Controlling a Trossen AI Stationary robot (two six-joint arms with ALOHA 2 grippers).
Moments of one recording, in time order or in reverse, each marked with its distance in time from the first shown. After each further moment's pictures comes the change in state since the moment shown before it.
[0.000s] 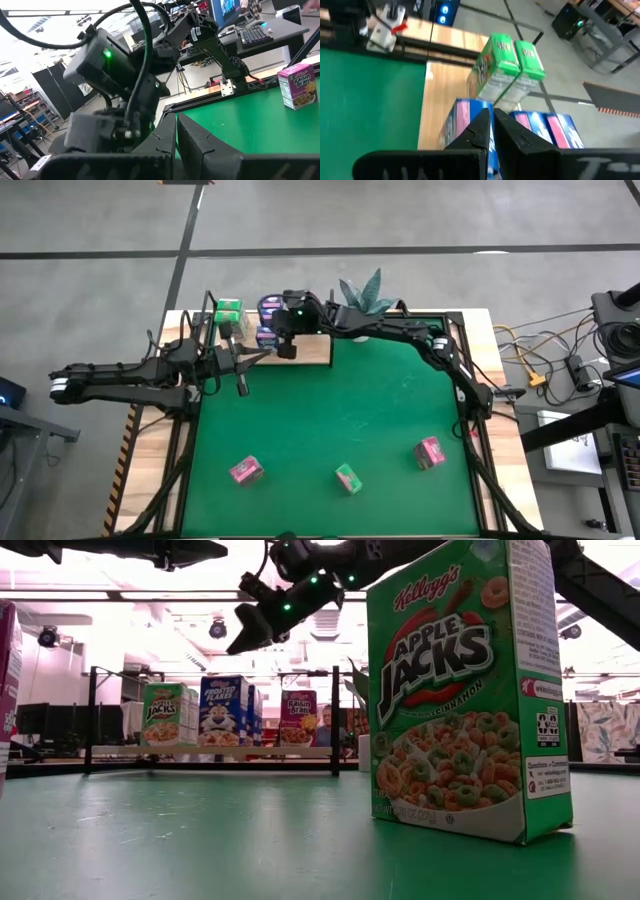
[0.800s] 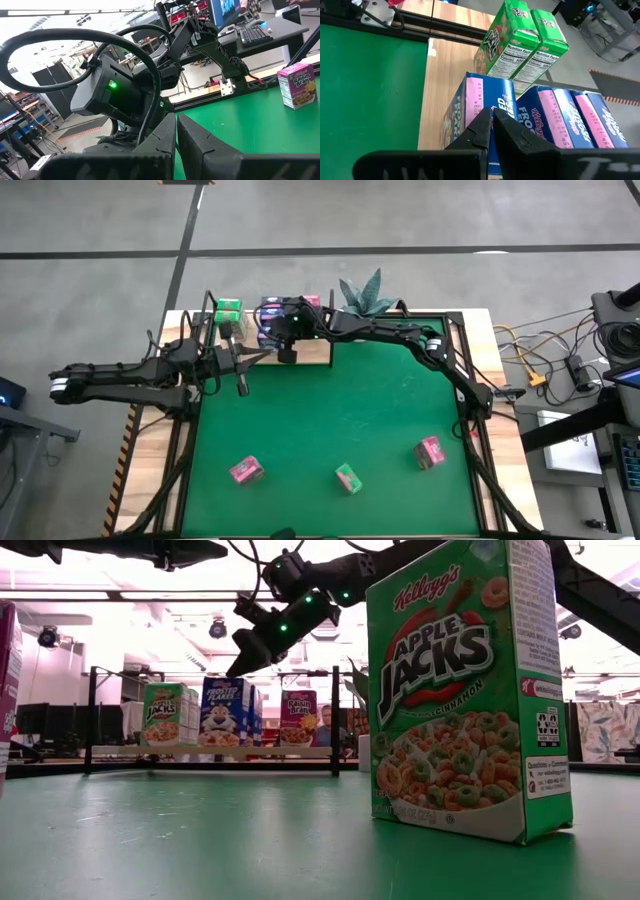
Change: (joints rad) left arm 0.000 0.000 0.000 -0.002 0.000 0.000; right arm -0.002 0.058 -0.008 -0.020 0.008 -0.006
